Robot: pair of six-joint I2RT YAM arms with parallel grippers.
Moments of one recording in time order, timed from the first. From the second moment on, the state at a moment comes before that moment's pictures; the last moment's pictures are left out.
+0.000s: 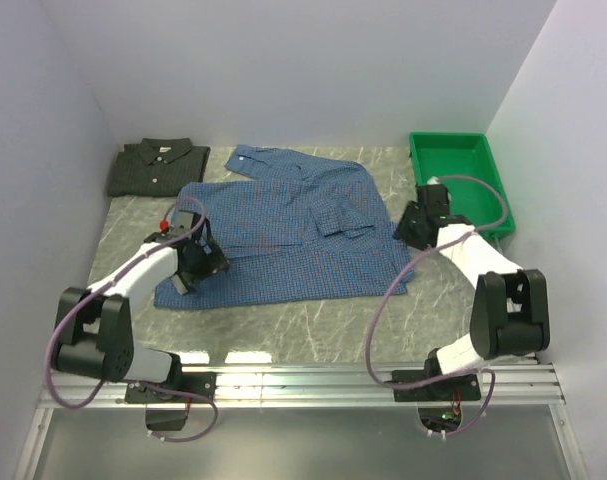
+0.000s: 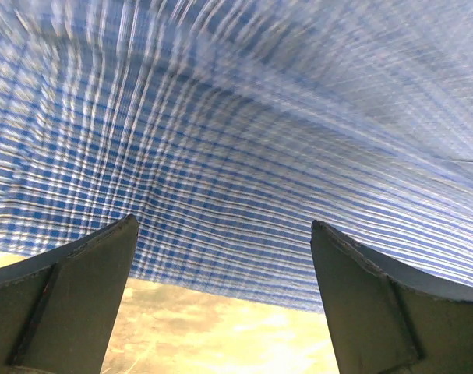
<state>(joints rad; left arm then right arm) -0.19 1.39 0.79 -0.62 -0.10 -0.79 0.07 1.50 0.94 -0.37 0.02 0.51</state>
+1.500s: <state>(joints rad) -0.19 1.11 0.76 -0.52 -0.24 -0.54 0.76 2.02 1.31 -0.14 0.70 -0.34</state>
